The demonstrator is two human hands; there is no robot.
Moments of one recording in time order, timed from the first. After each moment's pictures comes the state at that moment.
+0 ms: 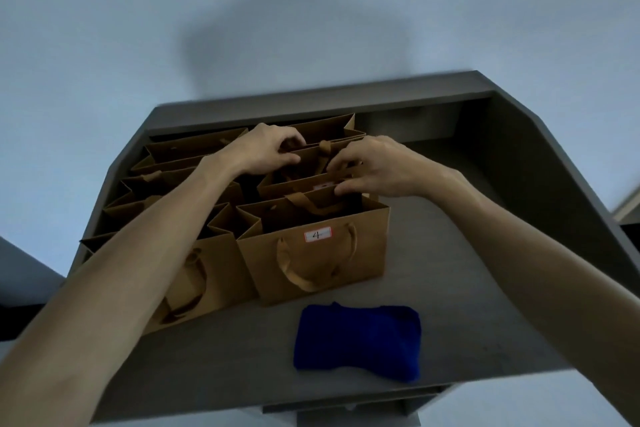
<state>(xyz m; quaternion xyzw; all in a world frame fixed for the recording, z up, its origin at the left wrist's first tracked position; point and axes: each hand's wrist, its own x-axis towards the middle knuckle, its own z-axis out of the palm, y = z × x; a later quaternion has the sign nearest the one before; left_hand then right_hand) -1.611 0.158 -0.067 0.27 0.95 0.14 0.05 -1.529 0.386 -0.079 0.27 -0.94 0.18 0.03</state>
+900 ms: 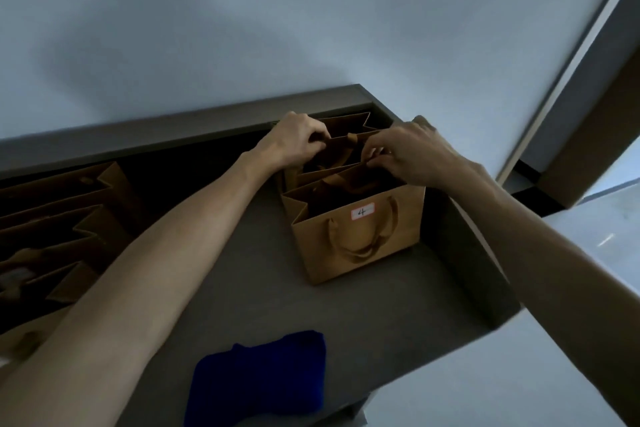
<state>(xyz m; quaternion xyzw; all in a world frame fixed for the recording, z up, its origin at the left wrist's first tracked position) -1.616 0.370 -0.069 0.46 0.86 0.19 -0.06 -1.480 0.557 -0.056 0.05 -0.99 0.05 0.11</state>
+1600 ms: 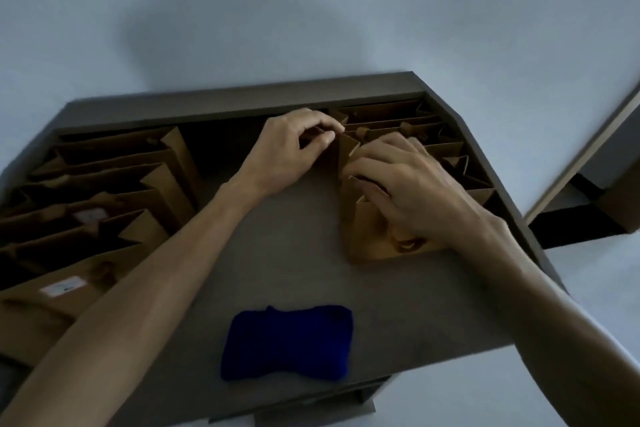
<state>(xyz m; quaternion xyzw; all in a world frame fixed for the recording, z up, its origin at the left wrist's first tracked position) -1.545 0.275 -0.070 0.41 0.83 0.36 -0.15 -1.431 0.466 -0.067 0.21 -0.96 0.06 0.18</state>
